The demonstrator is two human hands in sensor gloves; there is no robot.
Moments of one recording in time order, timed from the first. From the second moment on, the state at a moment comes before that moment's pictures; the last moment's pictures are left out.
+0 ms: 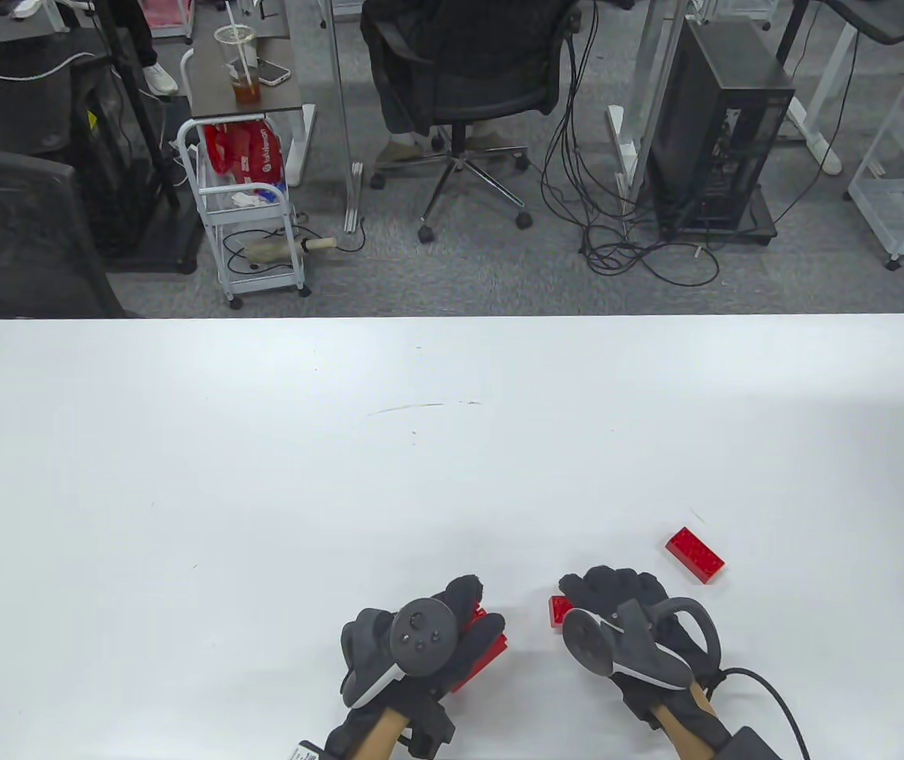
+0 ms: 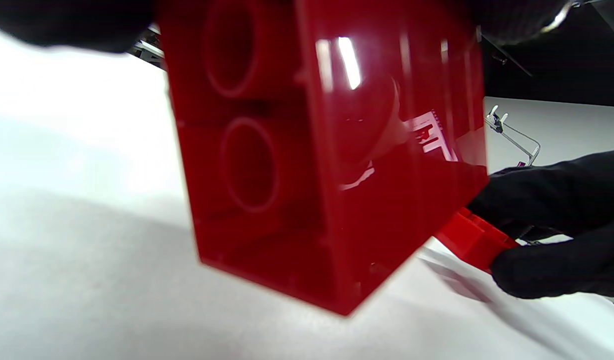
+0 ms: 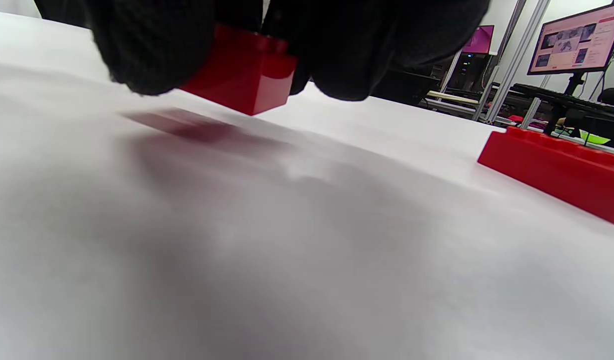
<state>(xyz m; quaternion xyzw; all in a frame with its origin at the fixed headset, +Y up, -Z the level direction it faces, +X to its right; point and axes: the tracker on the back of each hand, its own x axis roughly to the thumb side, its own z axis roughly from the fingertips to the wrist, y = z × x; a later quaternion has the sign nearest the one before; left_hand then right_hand) -0.076 -0.735 -0.256 0.01 -0.15 0.24 0.96 0.158 -0.750 -0.268 -0.16 -0.01 -0.98 0.10</state>
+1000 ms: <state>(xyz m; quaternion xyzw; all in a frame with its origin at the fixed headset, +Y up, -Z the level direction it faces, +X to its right) -0.074 -0.735 -0.257 0.00 -0.16 0.25 0.96 0.159 -0.748 -0.268 -0.15 -0.05 -0.98 0.11</state>
